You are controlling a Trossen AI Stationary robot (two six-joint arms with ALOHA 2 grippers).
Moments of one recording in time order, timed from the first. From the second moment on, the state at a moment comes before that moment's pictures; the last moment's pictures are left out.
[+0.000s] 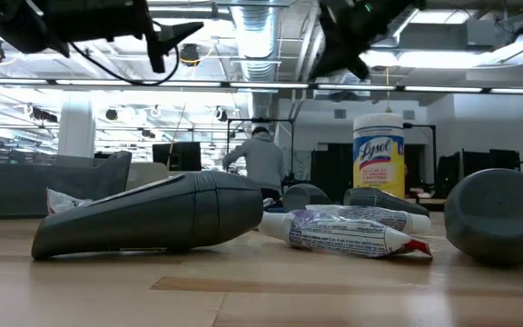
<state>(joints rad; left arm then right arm) 0.21 0.96 0.37 0.89 0.00 -0.58 -0.31 1.39 1.23 -0.52 0.00 0.28</state>
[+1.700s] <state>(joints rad) 0.18 1.08 0.49 0.56 0.11 -0.50 -0.31 2.04 1.39 -0.78 -0.04 -0.37</state>
